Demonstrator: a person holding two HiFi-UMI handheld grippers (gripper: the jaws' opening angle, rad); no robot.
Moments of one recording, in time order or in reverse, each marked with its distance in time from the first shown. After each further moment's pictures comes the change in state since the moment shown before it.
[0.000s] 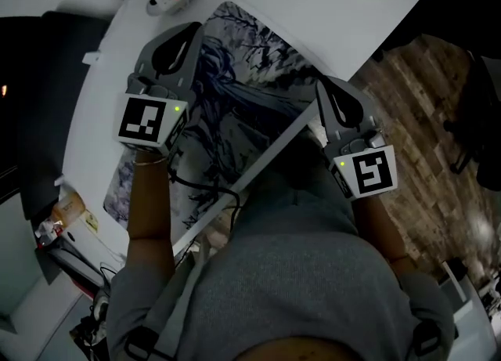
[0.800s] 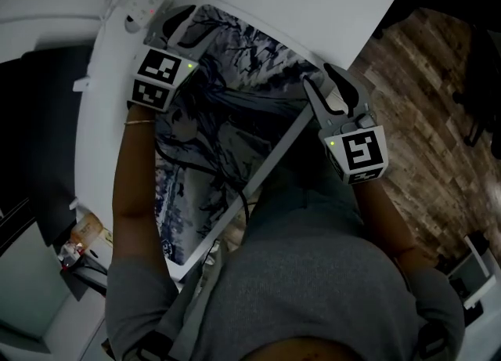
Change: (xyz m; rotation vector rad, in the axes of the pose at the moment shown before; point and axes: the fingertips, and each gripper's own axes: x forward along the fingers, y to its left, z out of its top) left arm 0.098 0.001 -0.100 0.212 0.330 -0.265; right arm 0.019 -0.022 -0.072 0.043 0.167 -0.091
